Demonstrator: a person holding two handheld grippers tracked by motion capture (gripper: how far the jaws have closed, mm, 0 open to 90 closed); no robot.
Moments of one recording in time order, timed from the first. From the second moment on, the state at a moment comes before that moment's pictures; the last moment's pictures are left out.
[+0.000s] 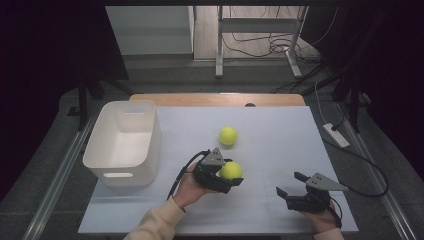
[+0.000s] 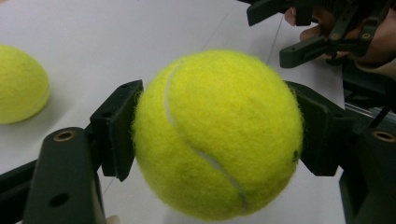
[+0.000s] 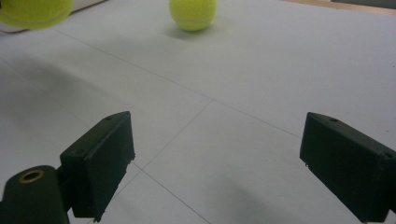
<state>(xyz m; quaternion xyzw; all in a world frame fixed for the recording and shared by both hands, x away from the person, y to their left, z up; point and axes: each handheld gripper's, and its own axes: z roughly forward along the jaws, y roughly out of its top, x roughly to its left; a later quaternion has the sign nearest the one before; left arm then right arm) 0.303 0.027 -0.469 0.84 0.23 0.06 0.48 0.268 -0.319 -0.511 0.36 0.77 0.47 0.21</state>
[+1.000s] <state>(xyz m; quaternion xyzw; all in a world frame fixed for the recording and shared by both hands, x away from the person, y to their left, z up) 0.303 0.068 -0.438 0.80 0.25 0.09 0.53 0.268 -0.318 -0.512 0.36 0.77 0.47 0.21</state>
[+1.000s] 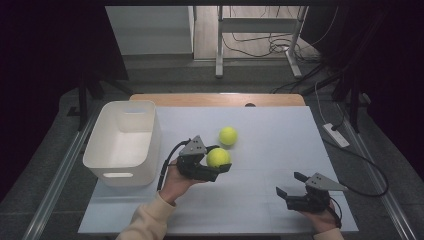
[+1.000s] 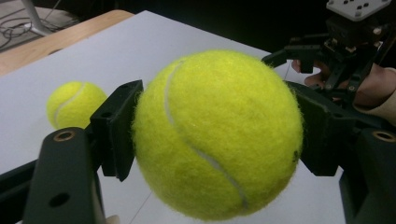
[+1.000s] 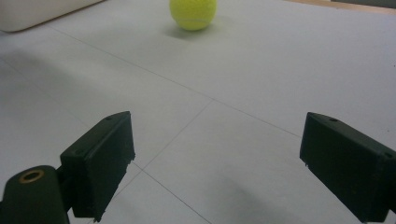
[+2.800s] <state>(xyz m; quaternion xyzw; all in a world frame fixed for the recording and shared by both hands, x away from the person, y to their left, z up) 0.303 0.120 -0.412 0.76 0.30 0.15 0.56 0.268 -0.318 -0.512 0.36 0.78 0.47 0.21</state>
